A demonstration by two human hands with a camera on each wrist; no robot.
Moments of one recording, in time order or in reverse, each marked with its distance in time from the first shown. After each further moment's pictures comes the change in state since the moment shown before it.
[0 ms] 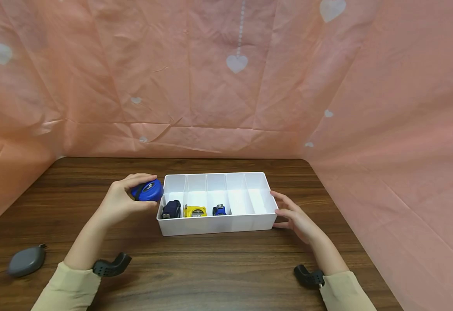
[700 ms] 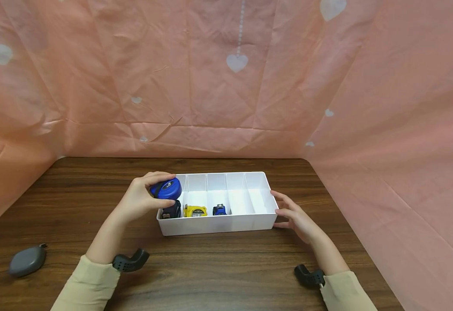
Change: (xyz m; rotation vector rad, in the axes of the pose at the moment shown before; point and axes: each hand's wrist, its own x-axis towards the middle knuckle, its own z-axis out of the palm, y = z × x) left_hand 0.017 0.014 0.030 -0.009 -0.077 -0.019; right_hand 0.000 0.000 0.002 -0.002 0.001 0.006
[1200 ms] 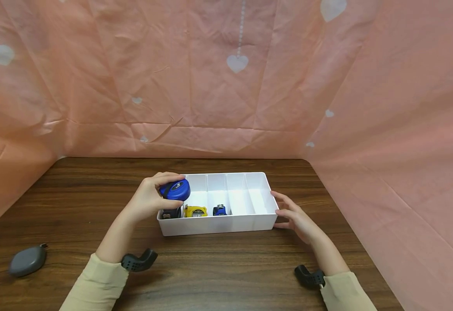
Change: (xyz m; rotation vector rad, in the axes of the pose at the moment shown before) left_hand 0.007 0.008 0.016 -0.031 -0.022 0.020; right_hand 0.000 0.000 0.001 0.005 0.002 0.001
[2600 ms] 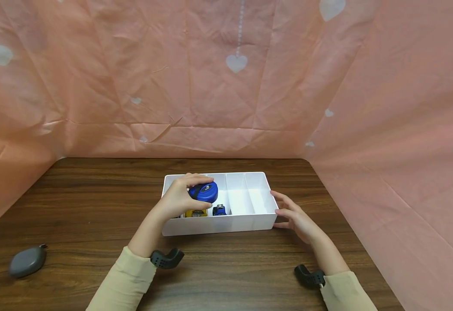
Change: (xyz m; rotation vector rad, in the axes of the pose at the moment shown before) left_hand 0.027 0.007 0.053 0.052 -0.087 0.081; right_hand 0.001 0.001 0.000 0.000 -0.003 0.002
